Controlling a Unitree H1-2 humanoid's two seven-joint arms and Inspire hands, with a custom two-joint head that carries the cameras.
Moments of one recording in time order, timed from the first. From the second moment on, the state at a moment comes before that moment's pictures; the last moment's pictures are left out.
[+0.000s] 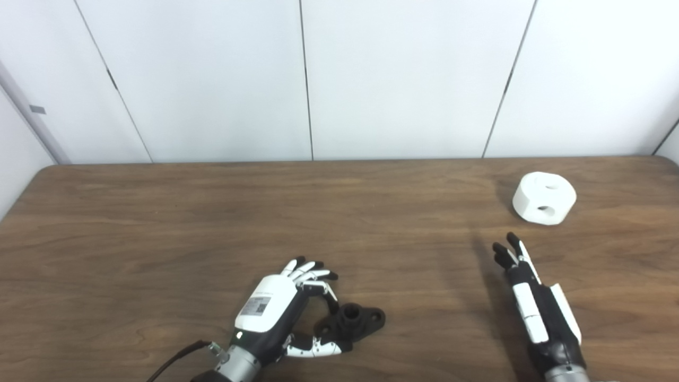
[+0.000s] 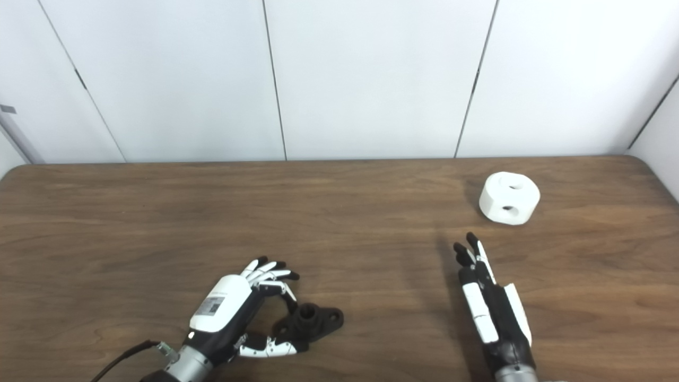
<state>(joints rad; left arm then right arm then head) -0.01 0.31 -0.43 -0.17 0.75 -0.06 -0.02 0.17 -0.13 0.00 -0.28 -0.06 0.07 0.00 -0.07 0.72</state>
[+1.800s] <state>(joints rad) 0.01 0.30 -0.39 -0.13 0.75 -0.12 0.00 -0.29 -0.62 -0.03 -0.18 -0.40 0.47 0.18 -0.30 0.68</state>
